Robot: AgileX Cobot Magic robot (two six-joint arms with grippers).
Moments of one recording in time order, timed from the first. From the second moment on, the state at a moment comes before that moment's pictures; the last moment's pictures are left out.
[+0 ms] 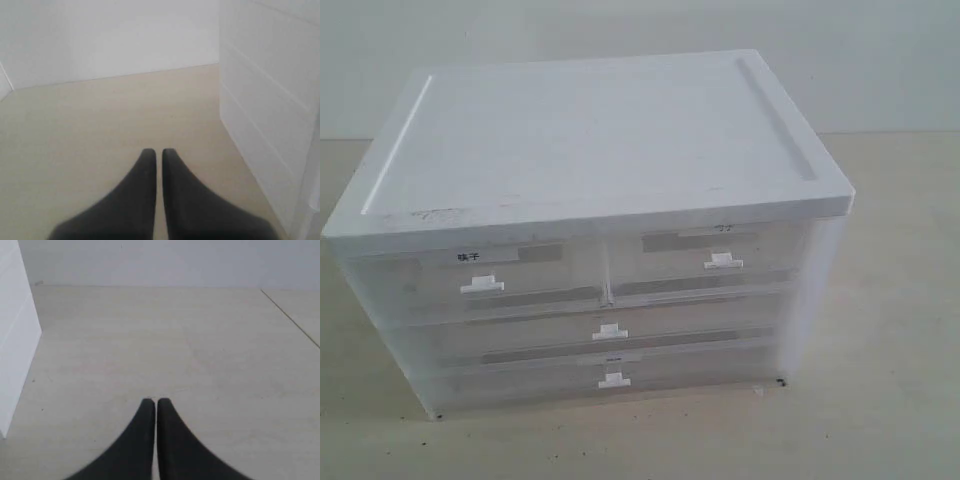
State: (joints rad) left arm 0.06 0.00 0.00 0.00 0.30 0.11; right arm -0.03 0.01 0.00 -0.09 0.35 0.04
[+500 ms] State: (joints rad) left arm 0.06 0.00 0.00 -0.03 -0.01 0.10; right arm -0.03 0.01 0.00 -0.15 -0.01 0.01
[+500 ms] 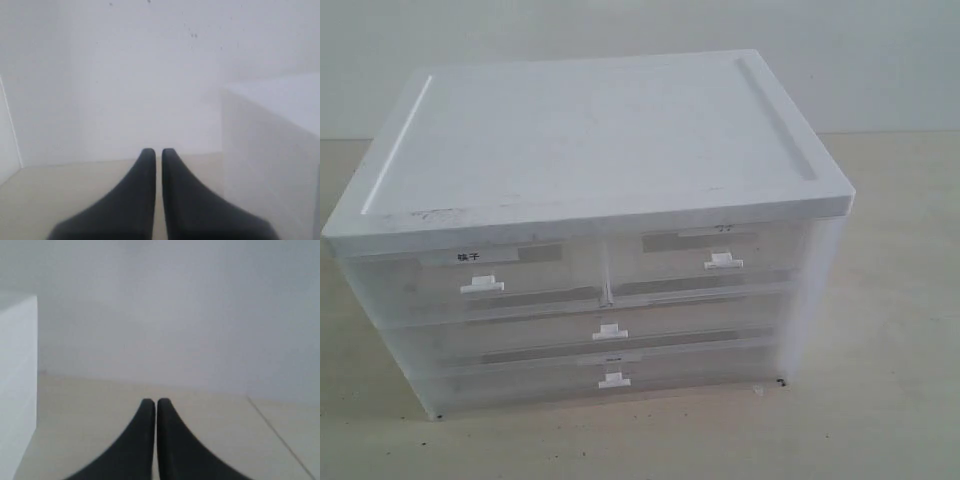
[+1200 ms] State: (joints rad) left arm 0.06 0.05 -0.15 0.85 -0.73 -0.93; right arm -0.03 0.04 -0.12 -0.31 -0.56 0.52
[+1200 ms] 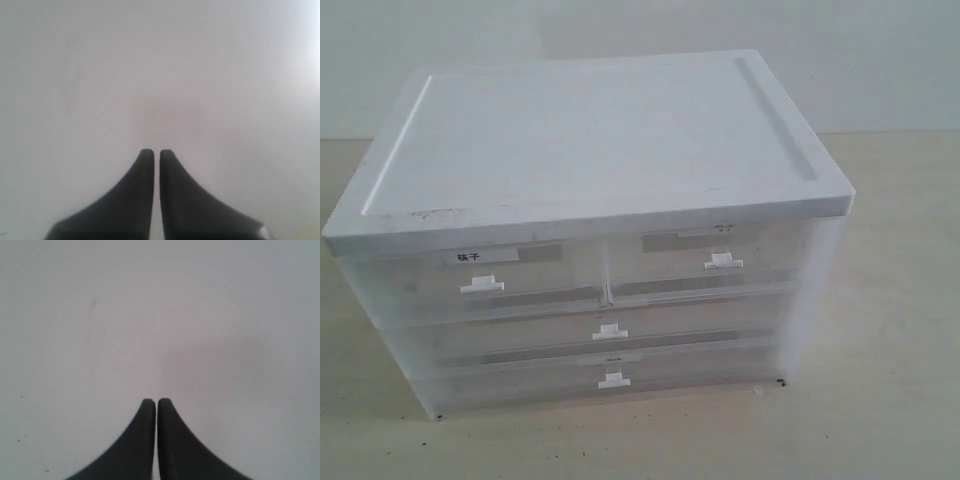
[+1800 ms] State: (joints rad) left arm 0.06 0.61 -0.02 1.28 -1.10 -0.82; right arm -0.03 0.86 -0.37 -1.02 -0.97 0.81
